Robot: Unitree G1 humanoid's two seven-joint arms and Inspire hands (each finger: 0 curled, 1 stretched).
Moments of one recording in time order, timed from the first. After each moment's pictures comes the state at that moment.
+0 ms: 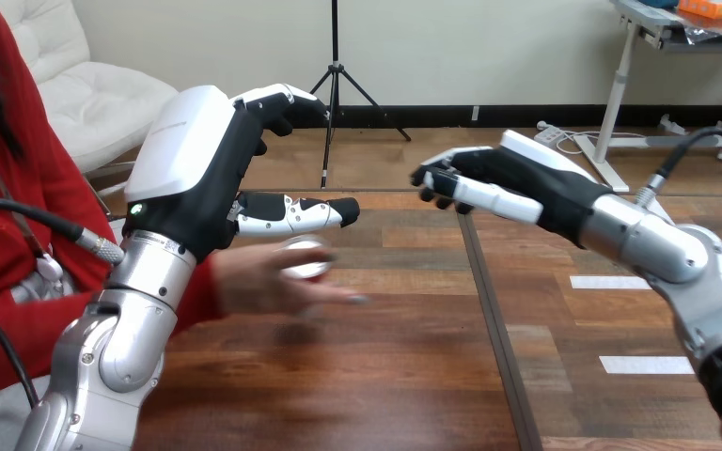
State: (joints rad) left arm -0.24 0.38 -0.09 -0.09 0.59 -0.14 -0.01; right arm -0.72 -0.47 0.17 0.83 -0.23 -0.38 0.49
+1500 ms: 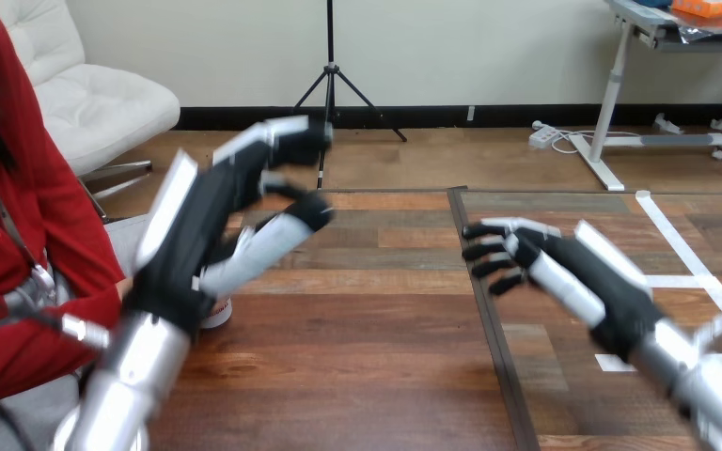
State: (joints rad) left arm 0.00 0.28 -0.04 -0.12 0.04 -0.32 -0.16; right arm -0.21 -0.44 0.02 0.49 0.04 -0.38 0.45
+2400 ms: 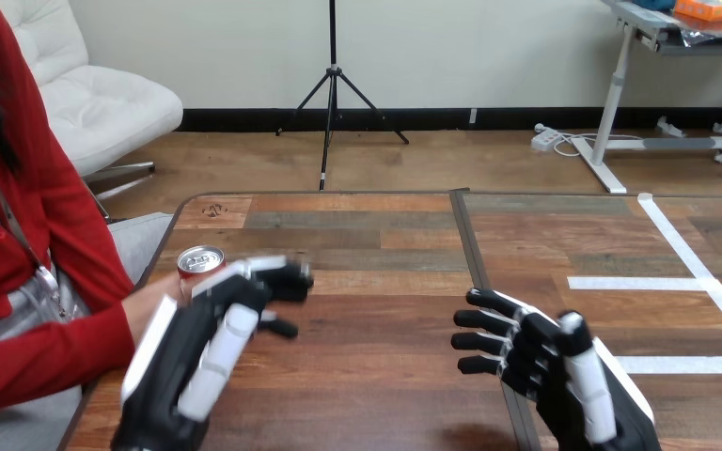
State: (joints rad) left arm 0.32 0.21 -0.04 -0.12 -0.08 -0.36 -0.21; right arm 0.26 -0.25 0.02 0.12 0.36 -0.32 0.45
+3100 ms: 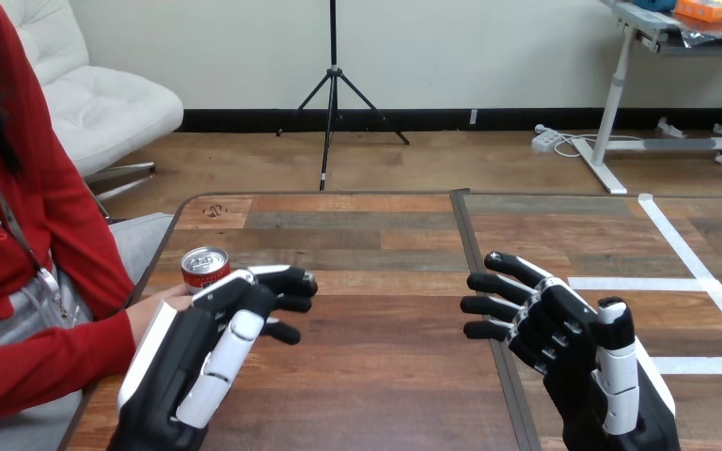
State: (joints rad) left arm 0.36 0.21 -0.04 -0.16 -0.06 -0.40 -0.23; right arm 0.31 -0.18 -0.01 0.00 0.39 -0.38 0.47
